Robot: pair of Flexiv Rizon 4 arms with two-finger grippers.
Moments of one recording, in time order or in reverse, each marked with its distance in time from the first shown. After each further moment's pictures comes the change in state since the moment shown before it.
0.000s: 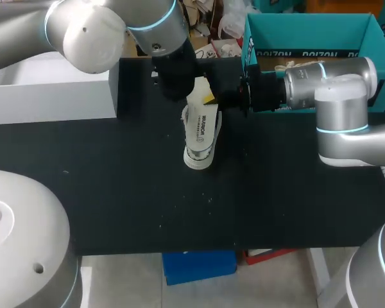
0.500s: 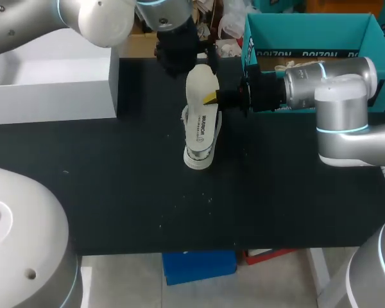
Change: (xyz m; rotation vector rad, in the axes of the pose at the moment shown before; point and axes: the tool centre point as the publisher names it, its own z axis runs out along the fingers) left arm 0.008 0.072 0.009 -0.026 0.044 -0.027; right arm 0.000 0.000 0.000 0.000 0.000 0.000
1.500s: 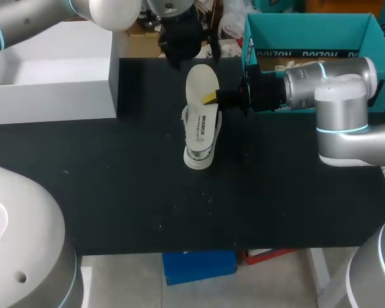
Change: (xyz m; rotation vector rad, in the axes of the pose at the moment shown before) left arm -0.001 0.029 0.010 0.040 0.002 -0.058; right arm 0.000 0.000 0.000 0.000 0.000 0.000
